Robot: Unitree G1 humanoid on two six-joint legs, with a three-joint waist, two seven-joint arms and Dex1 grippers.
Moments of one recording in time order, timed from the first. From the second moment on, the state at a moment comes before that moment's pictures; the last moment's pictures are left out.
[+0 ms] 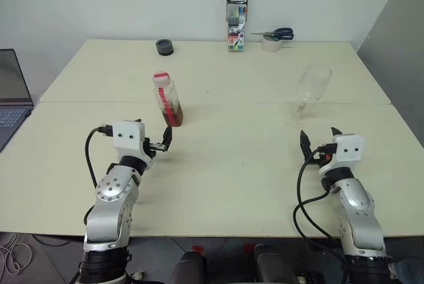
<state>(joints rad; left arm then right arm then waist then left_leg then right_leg) -0.12 0.31 0.16 -0.26 -0.19 0.33 -0.19 -0.05 -0.20 -0.16 -0.17 0.12 0.07 0.17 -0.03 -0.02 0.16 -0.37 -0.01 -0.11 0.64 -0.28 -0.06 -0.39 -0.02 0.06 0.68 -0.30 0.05</state>
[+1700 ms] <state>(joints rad) -0.40 0.28 0.16 -0.04 -0.20 0.41 -0.15 -0.20 -0.46 -0.01 -0.47 0.45 0.49 0.57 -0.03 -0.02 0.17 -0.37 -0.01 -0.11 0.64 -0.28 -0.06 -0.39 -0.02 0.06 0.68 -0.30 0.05</state>
